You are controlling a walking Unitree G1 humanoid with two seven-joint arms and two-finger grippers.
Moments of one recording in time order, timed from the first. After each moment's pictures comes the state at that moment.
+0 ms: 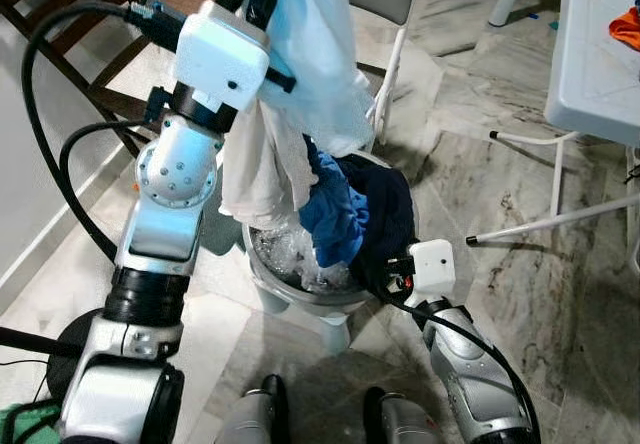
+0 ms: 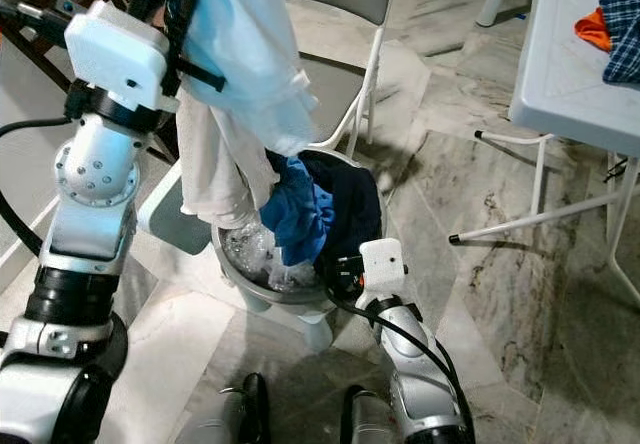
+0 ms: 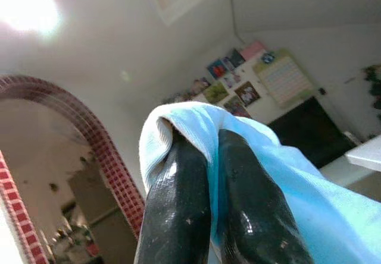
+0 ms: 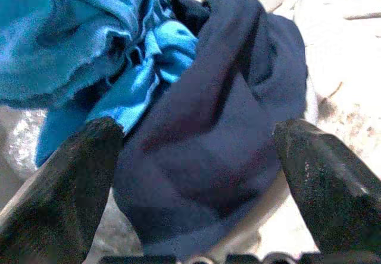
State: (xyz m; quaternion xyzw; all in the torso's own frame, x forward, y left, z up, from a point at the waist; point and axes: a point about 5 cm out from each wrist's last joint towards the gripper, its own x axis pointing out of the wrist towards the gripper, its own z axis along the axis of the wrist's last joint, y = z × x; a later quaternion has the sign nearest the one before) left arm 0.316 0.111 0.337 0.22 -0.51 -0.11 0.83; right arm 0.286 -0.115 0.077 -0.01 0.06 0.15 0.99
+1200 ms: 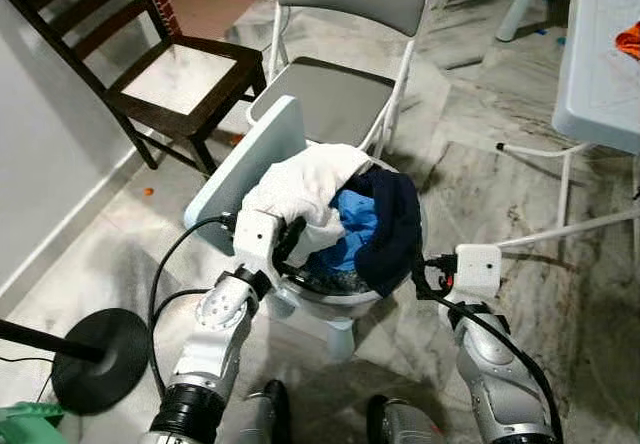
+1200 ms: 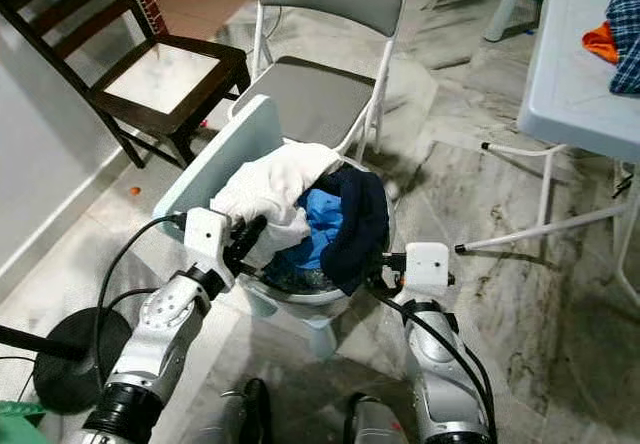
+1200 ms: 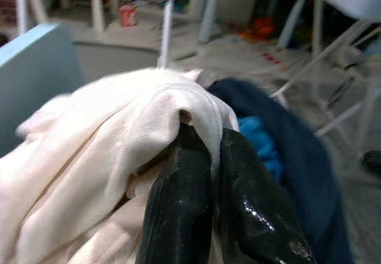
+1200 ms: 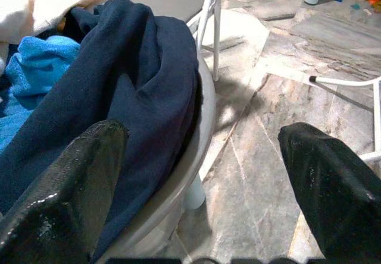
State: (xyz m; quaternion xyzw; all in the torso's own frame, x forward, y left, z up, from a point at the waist) left arm 0.306 0.086 0.106 -0.02 -0.02 -0.26 0.96; right arm 0.282 -0.161 0.072 -0.02 0.07 0.00 1.00
